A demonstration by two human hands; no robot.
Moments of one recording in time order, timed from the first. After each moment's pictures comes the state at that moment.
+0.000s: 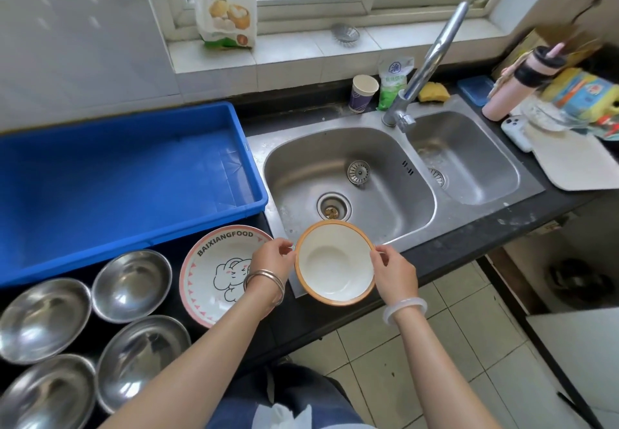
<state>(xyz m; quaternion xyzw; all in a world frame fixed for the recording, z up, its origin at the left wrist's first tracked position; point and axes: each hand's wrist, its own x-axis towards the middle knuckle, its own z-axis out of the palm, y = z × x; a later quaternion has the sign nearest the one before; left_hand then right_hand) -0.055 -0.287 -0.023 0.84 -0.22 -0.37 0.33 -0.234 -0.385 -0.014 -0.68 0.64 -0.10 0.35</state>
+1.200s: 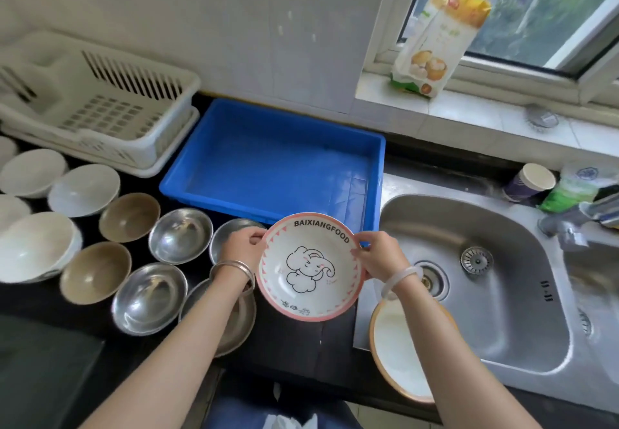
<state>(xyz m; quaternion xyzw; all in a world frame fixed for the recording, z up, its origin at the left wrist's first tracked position) 0.045 -0.161 -0.004 0.85 0.08 -0.21 0.48 -0.034 -0.379 0.019 -0.87 0.27 0.13 0.40</state>
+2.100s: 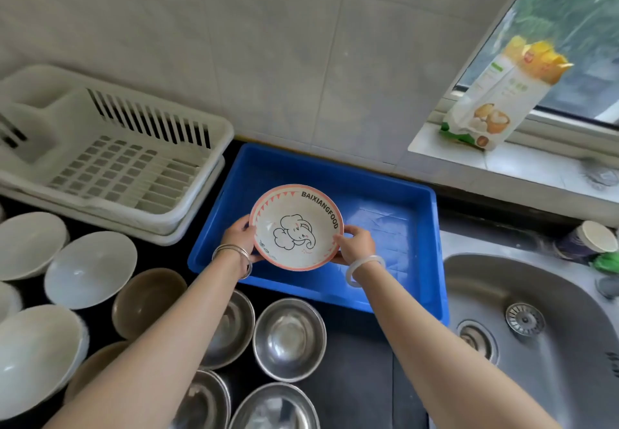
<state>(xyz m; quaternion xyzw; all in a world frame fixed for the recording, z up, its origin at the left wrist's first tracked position) 0.248 -0.119 -0.024 0.68 0.20 -0.27 0.65 0.184 -0.306 -0.041 -0.67 0.45 0.05 0.59</state>
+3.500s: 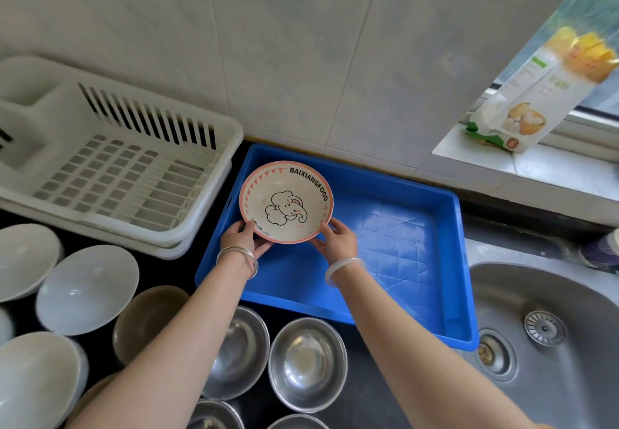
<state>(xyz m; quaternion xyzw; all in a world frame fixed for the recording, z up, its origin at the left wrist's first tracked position) 0.290 -0.114 -0.060 0.53 0.31 -0.24 0.75 0.237 -0.258 -0.068 -0.50 0.43 -0.04 0.75</state>
